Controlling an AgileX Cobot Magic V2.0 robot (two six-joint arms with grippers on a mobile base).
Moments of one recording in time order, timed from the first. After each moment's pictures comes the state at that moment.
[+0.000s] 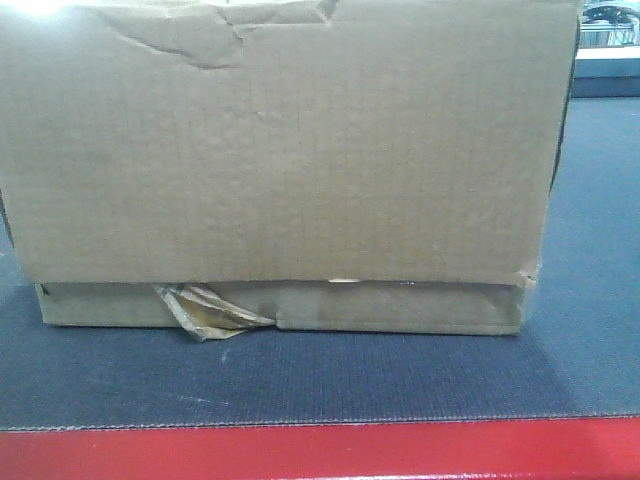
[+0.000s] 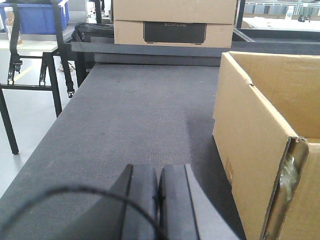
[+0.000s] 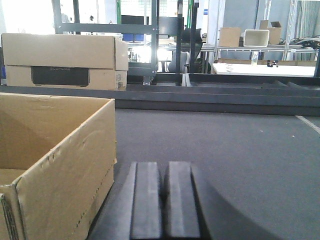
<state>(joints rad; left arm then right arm) -0.11 0.18 -0.43 0.41 0.48 -0.39 0.18 0.19 -0.40 -0.20 0.24 0.20</state>
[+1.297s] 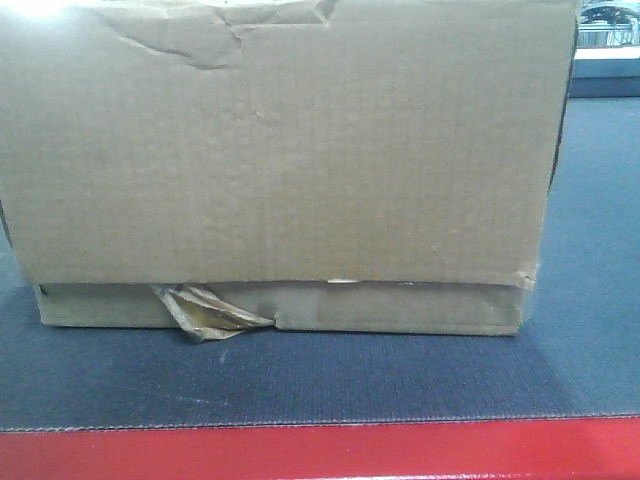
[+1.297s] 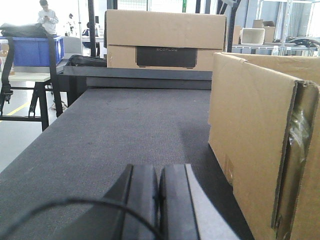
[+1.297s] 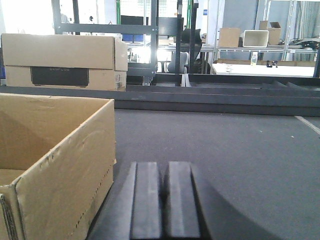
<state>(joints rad) 0.03 0.01 0.00 0.01 0.02 -0.01 0.18 0.19 -0.40 -0.20 0.24 0.20</state>
